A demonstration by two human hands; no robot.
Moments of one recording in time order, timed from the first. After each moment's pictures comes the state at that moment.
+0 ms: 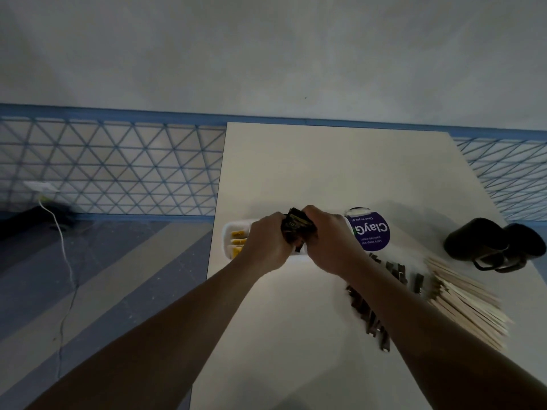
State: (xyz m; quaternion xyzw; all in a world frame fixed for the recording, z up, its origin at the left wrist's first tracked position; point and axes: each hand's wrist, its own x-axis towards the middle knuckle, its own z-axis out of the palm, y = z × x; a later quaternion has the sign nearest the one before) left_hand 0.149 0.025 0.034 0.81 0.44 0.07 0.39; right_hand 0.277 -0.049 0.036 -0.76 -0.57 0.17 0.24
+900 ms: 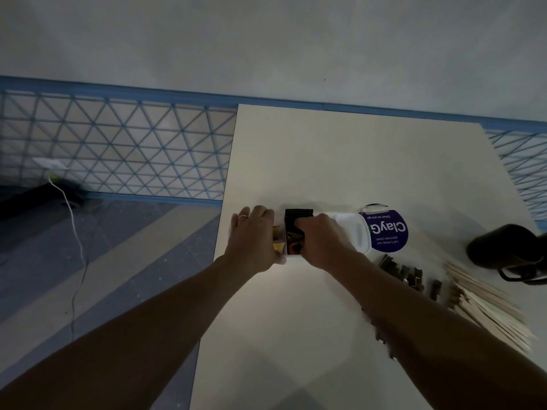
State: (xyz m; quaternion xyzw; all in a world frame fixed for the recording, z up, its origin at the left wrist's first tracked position) left_hand 0.126 0.059 -0.019 0.88 0.42 -0.04 0.21; right_hand 0.272 -0.009 -0.011 -0.79 -0.59 0.18 0.02
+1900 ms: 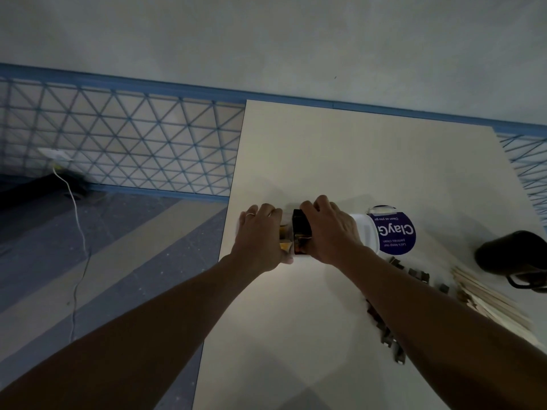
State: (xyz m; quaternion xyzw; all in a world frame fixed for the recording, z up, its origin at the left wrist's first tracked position) left_hand 0.123 0.059 -0.017 0.87 0.43 -0.01 0.23; right_hand 0.283 0.000 -0.020 -0.76 -0.64 0.09 -0.02
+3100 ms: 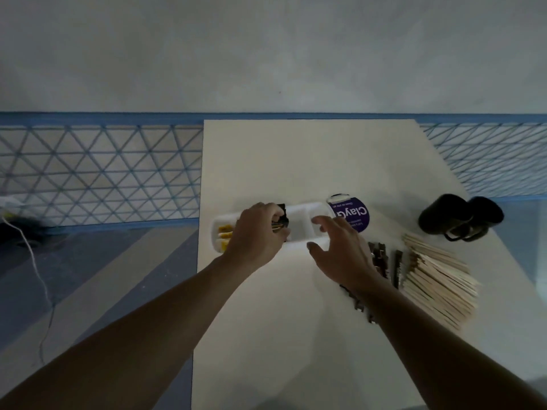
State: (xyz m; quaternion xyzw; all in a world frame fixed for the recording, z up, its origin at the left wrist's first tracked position) left_hand 0.142 0.017 0.024 0.85 0.37 0.16 0.32; right_hand 0.279 -0.111 0.006 -0.86 -0.46 0.10 0.18
